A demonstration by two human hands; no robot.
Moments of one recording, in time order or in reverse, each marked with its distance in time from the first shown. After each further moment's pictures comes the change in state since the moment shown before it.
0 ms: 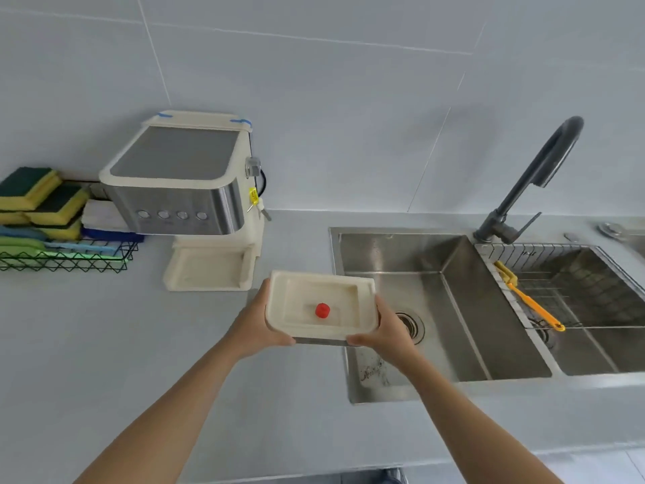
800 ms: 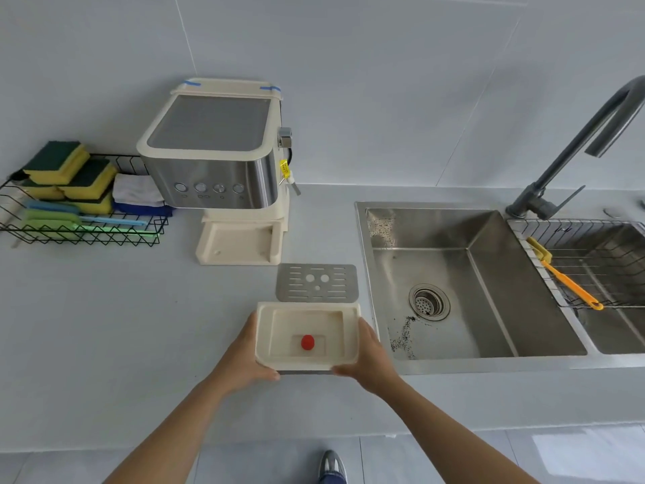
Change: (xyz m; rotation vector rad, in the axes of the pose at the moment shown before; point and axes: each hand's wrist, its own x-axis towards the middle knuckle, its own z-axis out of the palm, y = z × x) left_hand -0.067 -0.089 -0.014 -0.002 -0.078 -0.149; right_hand -0.039 0.014 0.096 -0.161 -0.157 0.033
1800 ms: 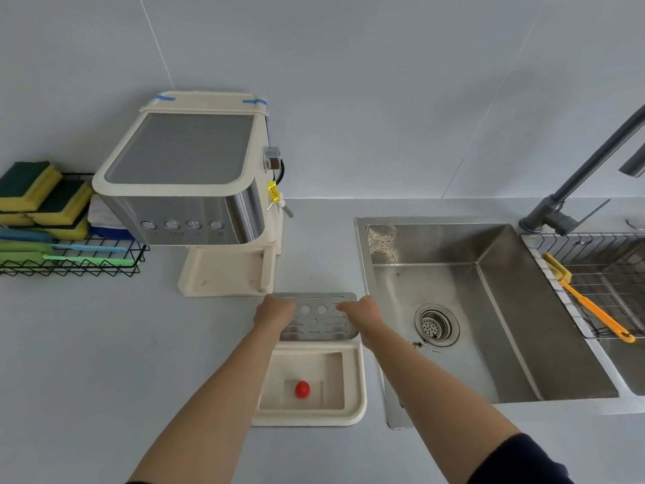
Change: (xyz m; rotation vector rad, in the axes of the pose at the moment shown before) left_hand 0.135 0.087 -0.002 -0.148 0.293 -0.536; right_hand 0.131 -0.044 -0.042 0.428 0.125 0.485
